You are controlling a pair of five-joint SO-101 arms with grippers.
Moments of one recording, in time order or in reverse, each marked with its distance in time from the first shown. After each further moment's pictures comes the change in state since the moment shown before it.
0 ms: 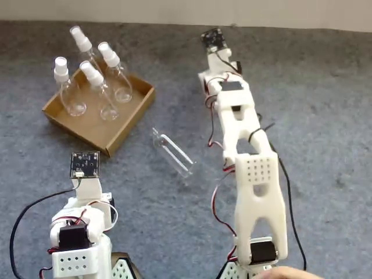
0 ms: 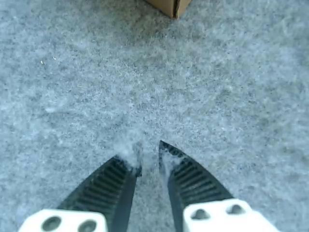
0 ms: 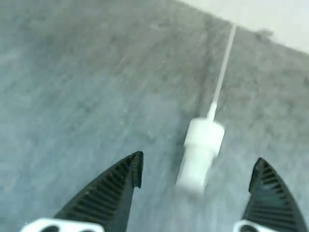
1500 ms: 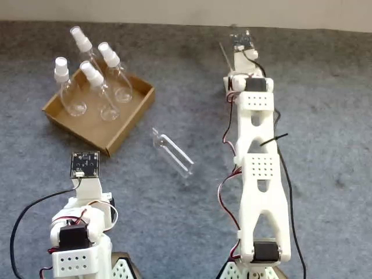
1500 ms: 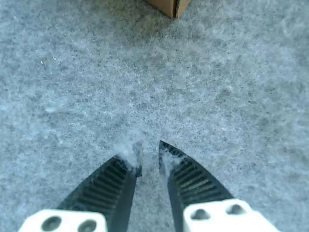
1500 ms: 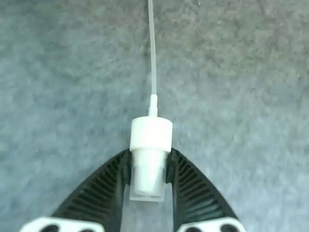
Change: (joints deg) left arm 0.0 0.0 0.0 0.0 0.0; right arm 7.8 22.6 -48.4 37.7 0.0
